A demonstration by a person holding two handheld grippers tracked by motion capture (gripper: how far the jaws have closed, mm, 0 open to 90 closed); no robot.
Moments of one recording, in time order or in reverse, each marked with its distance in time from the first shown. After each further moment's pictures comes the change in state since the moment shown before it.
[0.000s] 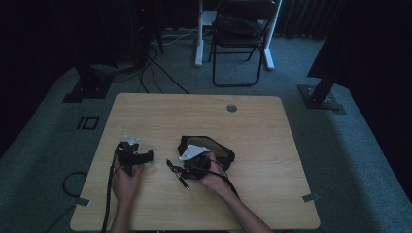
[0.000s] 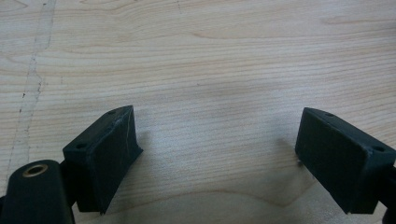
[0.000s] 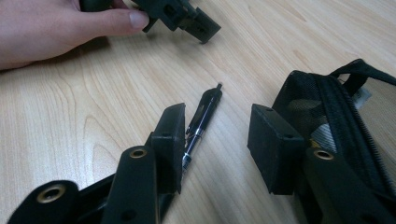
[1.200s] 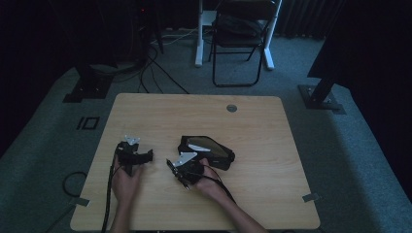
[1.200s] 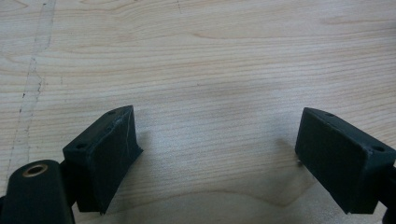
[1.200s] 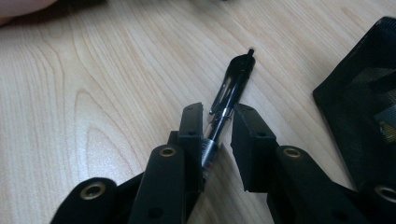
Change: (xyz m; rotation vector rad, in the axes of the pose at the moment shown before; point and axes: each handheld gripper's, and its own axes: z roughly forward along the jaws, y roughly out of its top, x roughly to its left) left arm 0.000 0.000 0.000 0.000 0.000 -0.001; right arm 0.012 -0.014 0.034 0.094 0.023 0.005
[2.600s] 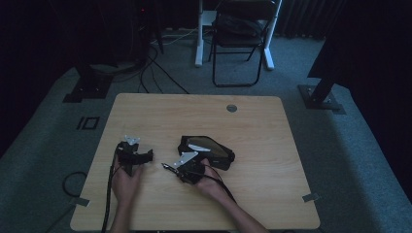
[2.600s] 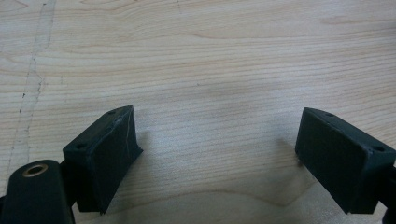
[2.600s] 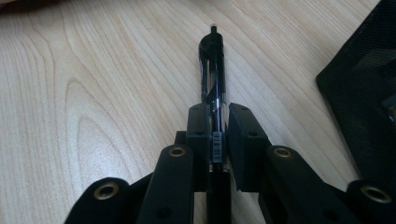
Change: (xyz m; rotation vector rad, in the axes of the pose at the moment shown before) left arm 0.000 0.000 0.000 0.000 0.000 0.000; right arm -0.005 -0.005 0.004 0.025 0.016 0.019
